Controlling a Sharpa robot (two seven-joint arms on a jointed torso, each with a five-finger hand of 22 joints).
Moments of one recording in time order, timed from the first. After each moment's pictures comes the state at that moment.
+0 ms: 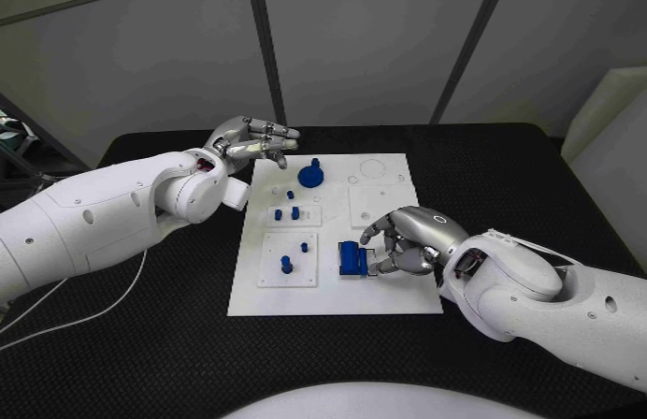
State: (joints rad) left arm 1.16 -0.81 0.05 1.31 -0.24 -0.16 0.24; left_hand 1.40 -0.13 0.47 -0.05 0.07 1.06 0.16 0.08 0.17 1.23 0.09 0.09 0.10 1.28 0.00 0.57 0.49 0.19 1.02 0.11 0.65 0.83; right arm 0.99 -0.90 0.00 1.84 -1.63 -0.37 -0.28; right_hand 1.48 -0.06 -0.24 0.08 0.33 0.95 0.09 0.06 0.39 1.33 0.01 0.78 0.97 1.47 -0.07 1.36 1.19 0.02 1.47 0.04 1.51 1.31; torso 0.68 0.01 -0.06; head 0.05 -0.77
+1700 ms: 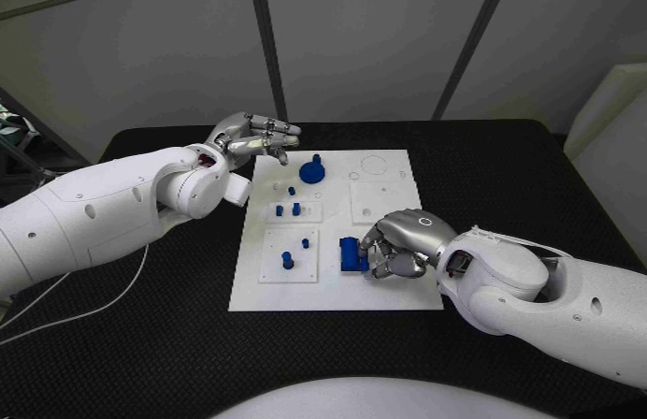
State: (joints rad) left arm 1.16 -0.81 0.05 1.31 -0.24 -0.17 0.23; left_hand 1.41 -0.13 0.47 -0.05 0.07 1.06 0.16 0.08 0.17 1.23 0.09 0.09 0.10 1.28 0.00 0.57 0.49 0.19 1.02 0.11 0.65 0.83; right arm 0.99 -0.86 0.00 1.81 -1.77 -0.25 -0.26; right_hand 1.47 -0.01 -0.28 0.06 0.33 1.09 0.07 0.06 0.25 1.37 -0.01 0.99 1.12 1.47 -0.09 1.38 1.26 0.02 1.47 0.02 1.55 1.31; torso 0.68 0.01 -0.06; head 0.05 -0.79
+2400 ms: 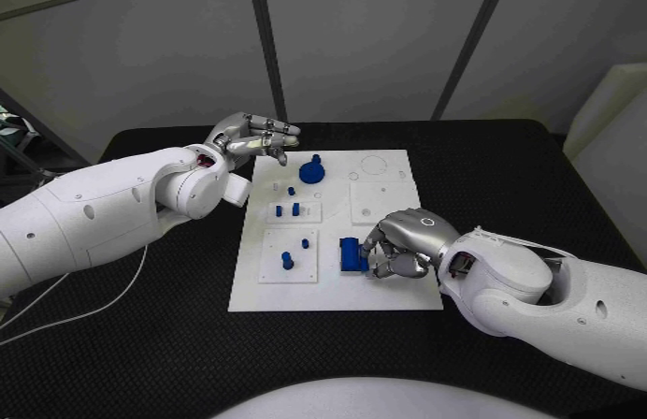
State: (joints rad) left arm 1.16 -0.81 0.05 1.31 -0.24 -0.17 0.23; left_hand 1.41 -0.13 0.47 -0.06 0.07 1.06 0.16 0.08 0.17 1.23 0.09 0.09 0.10 1.28 0.00 0.57 0.49 0.19 1.02 0.11 0.65 0.83; right arm 0.99 -0.88 0.00 1.82 -1.80 -0.26 -0.27; right_hand 1.46 0.00 -0.28 0.06 0.33 1.11 0.08 0.06 0.24 1.37 -0.01 1.01 1.13 1.47 -0.09 1.39 1.27 0.02 1.47 0.02 1.56 1.31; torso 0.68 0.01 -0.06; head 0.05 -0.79
